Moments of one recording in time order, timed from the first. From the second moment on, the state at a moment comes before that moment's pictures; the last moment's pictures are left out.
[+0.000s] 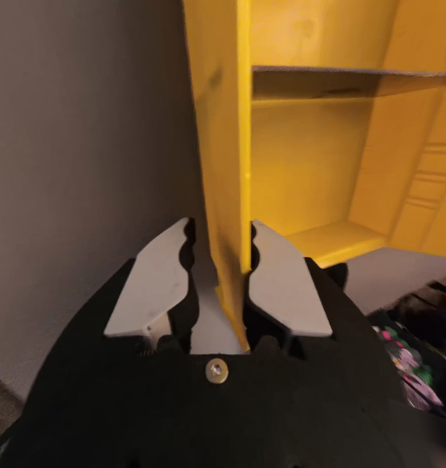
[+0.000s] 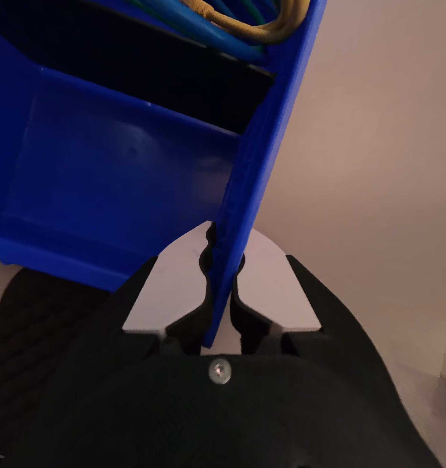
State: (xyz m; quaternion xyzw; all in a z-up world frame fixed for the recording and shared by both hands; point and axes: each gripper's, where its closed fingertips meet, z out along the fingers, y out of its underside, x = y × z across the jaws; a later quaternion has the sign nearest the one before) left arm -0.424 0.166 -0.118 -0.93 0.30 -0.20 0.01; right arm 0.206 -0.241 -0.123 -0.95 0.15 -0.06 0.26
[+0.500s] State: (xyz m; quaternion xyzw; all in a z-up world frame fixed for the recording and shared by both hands) left arm -0.341 0.111 -0.127 -0.88 0.47 -0.01 -0.05; right arm 0.093 -0.177 -0.118 -0.96 0.08 -0.07 0.27
